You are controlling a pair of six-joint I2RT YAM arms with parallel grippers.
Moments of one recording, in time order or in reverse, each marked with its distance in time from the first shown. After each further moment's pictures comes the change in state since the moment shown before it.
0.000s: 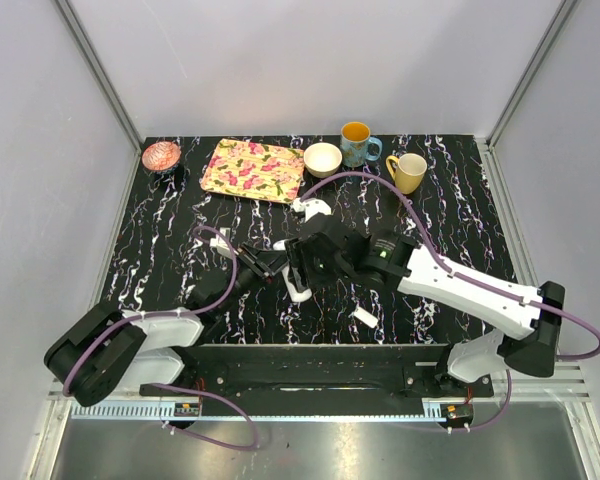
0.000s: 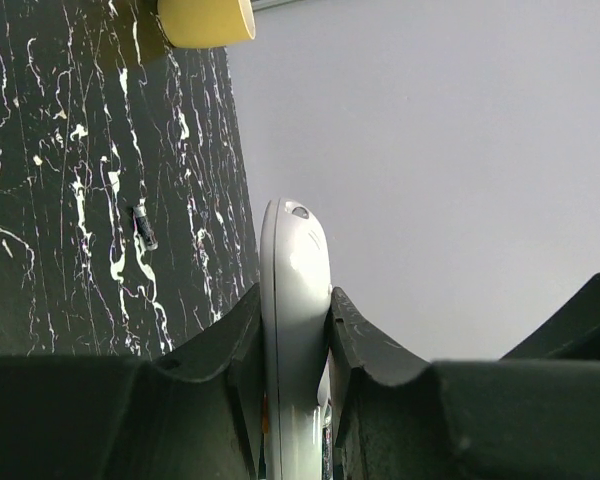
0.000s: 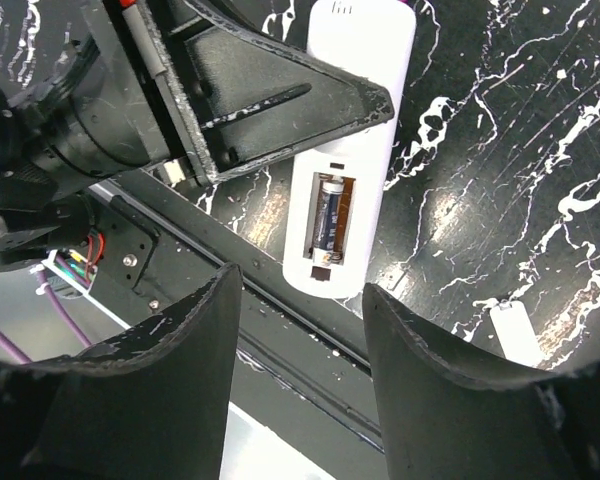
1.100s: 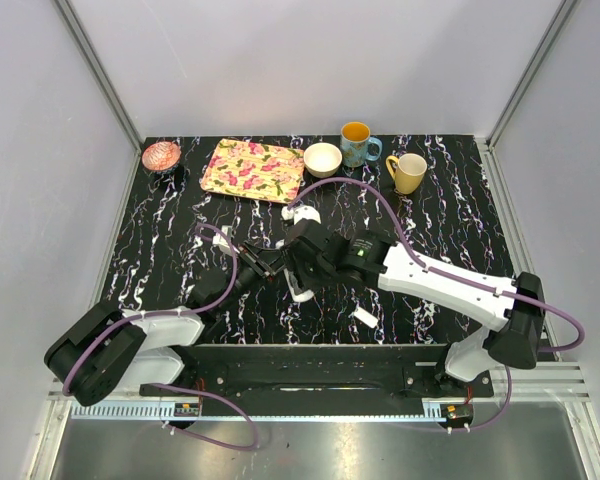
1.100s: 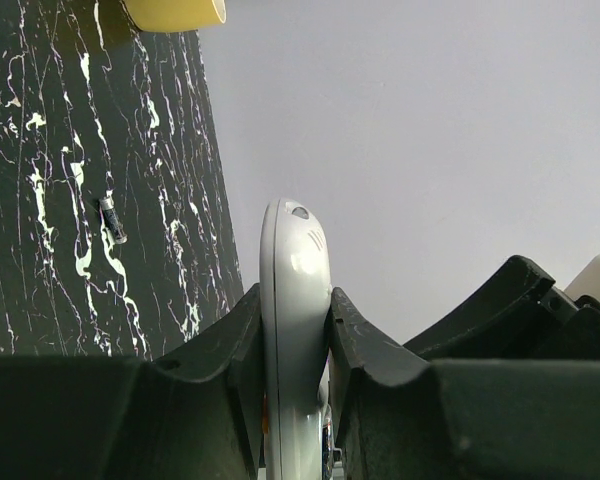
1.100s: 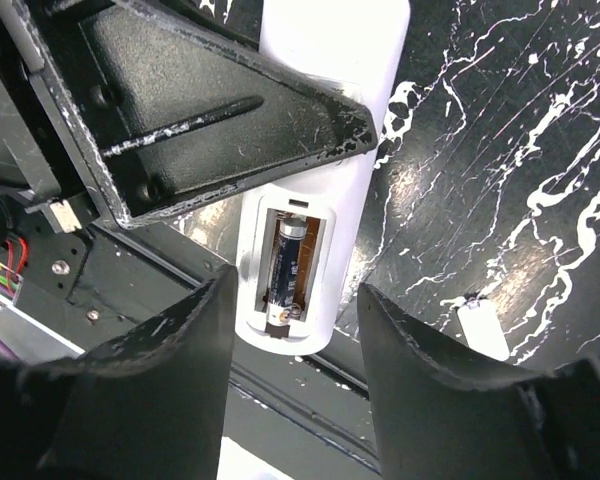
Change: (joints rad) left arm -0.005 0.012 0.014 0.031 0.039 -0.033; right arm 0.000 0.103 -0.002 -0.021 0.040 -0.041
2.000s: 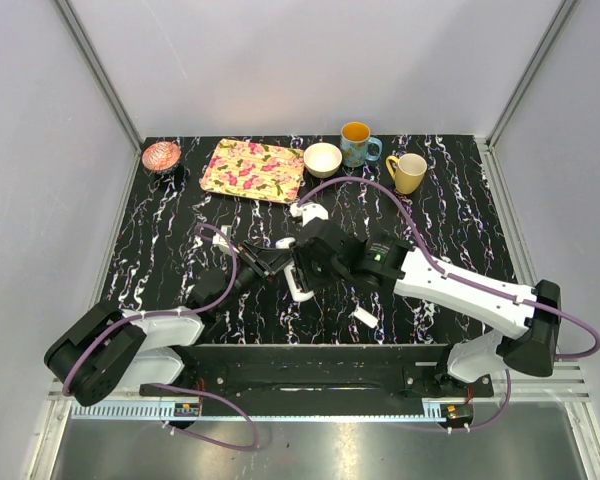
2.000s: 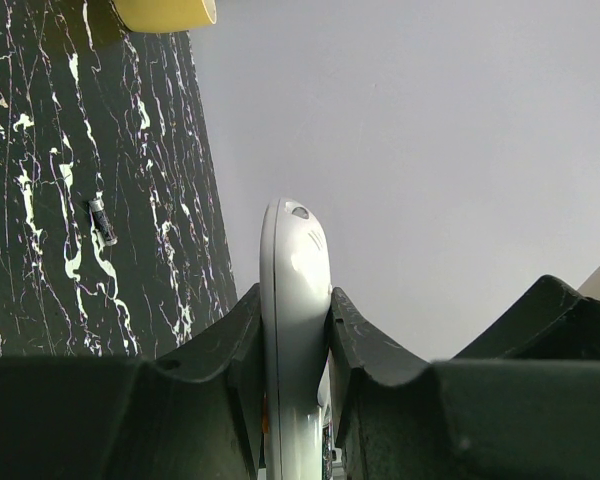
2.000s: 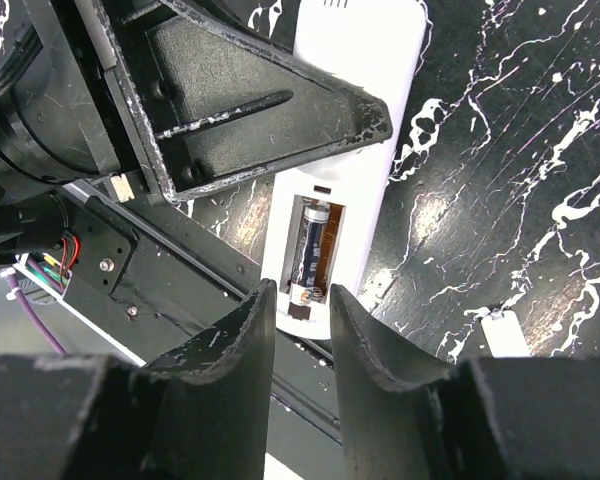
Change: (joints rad) left arm 0.000 -0.001 0.000 0.015 -0.001 -0.010; right arm 0.000 -0.097 -0.051 0.066 -0.014 0.014
